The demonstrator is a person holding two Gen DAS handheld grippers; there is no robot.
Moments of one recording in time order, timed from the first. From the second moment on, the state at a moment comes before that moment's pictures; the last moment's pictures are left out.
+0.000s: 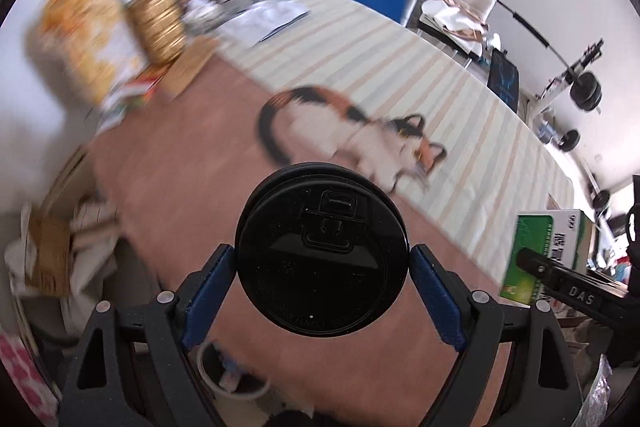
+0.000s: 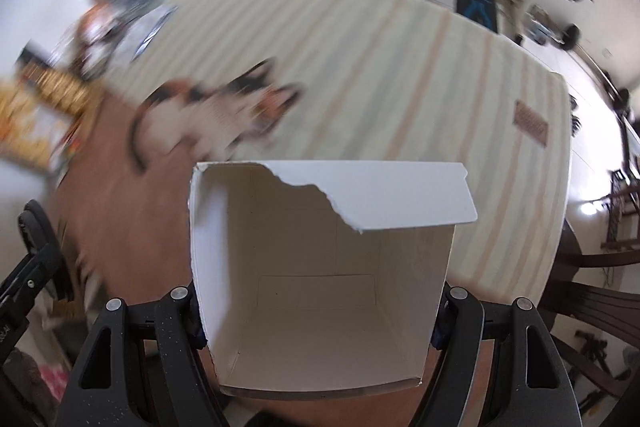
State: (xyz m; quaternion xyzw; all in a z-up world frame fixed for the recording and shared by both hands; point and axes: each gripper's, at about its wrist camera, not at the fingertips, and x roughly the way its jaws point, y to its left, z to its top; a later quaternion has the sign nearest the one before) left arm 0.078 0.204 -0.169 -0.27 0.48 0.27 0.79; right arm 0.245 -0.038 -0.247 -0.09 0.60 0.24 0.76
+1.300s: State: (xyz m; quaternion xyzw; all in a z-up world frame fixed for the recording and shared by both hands) left arm -0.294 0.199 -0.690 -0.58 0.49 0.37 0.53; right arm -0.141 0.100 -0.798 -0.26 0.72 0.43 0.47
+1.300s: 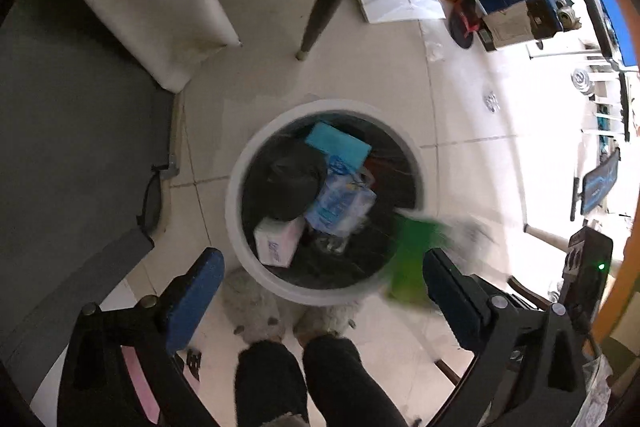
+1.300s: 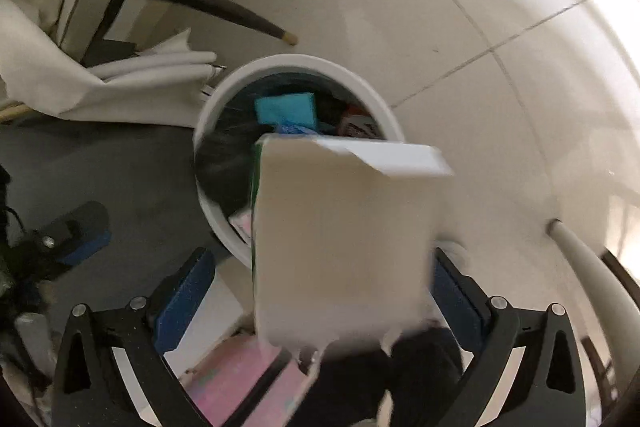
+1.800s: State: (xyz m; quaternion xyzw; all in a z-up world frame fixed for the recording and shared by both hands) left arm -0.333 0.159 -0.570 -0.48 0.52 0.47 0.53; right arm -0.158 0.082 -0.654 -0.38 0.59 0.42 0.57
